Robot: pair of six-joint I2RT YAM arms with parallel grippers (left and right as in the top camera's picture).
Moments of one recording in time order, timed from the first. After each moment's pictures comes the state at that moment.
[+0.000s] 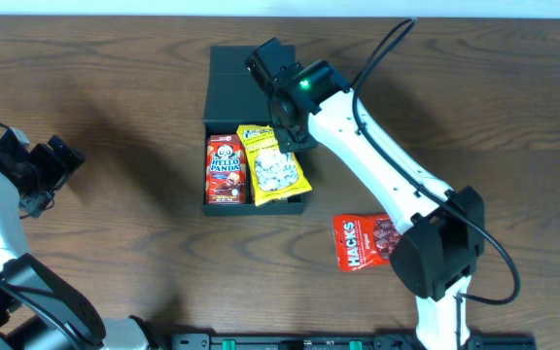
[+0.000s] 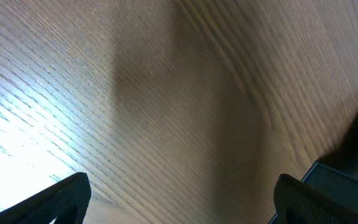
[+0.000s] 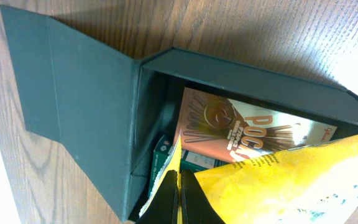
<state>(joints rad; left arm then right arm) 0.63 1.60 1.18 -0.82 0.33 -0.25 0.64 2.08 1.99 -1.20 0.13 2.02</state>
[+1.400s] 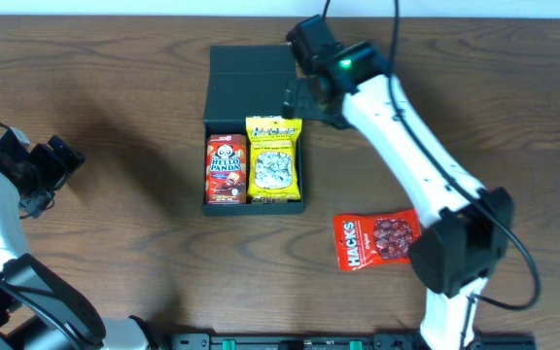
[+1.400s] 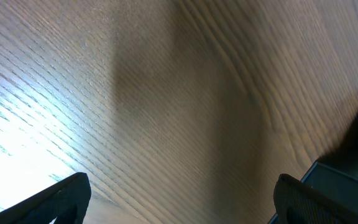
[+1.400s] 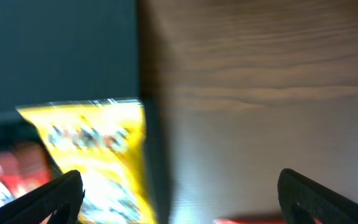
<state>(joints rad) 0.63 1.60 1.18 -0.82 0.33 -0.25 0.50 2.01 1.99 -1.25 0.15 0.58</state>
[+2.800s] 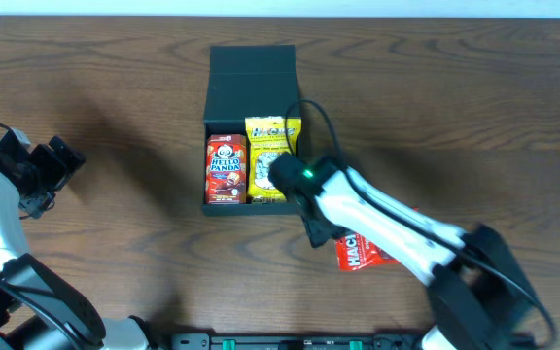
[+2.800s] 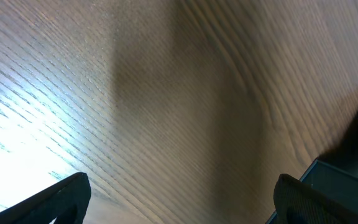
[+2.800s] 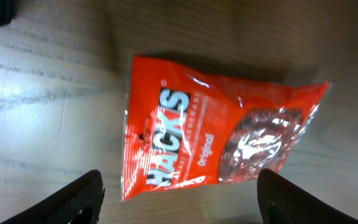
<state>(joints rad) 0.63 1.60 1.18 -0.83 0.33 -0.25 0.78 1.74 1.20 -1.21 0.29 0.56</state>
